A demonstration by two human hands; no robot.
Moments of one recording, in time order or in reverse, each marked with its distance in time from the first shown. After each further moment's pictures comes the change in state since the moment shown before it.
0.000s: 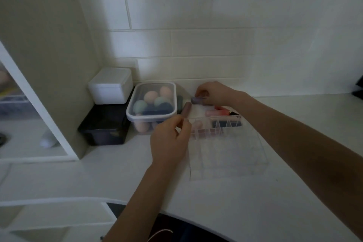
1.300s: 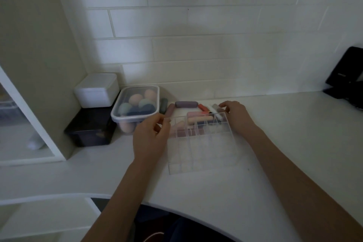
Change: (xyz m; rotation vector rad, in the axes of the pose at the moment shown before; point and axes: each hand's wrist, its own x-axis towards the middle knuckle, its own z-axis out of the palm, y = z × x) left_hand -0.001 0.001 -0.002 0.005 0.001 0.000; right_hand -0.101 0.058 0.029 0.308 0.389 0.369
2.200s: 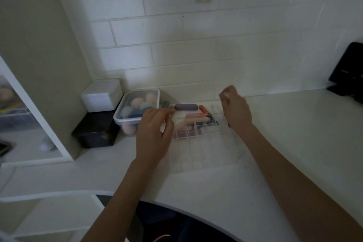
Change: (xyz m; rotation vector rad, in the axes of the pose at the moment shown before) left_hand -0.001 0.027 -0.005 0.174 0.089 0.424; right_hand -0.010 -0.025 -0.012 0.118 0.294 -0.067
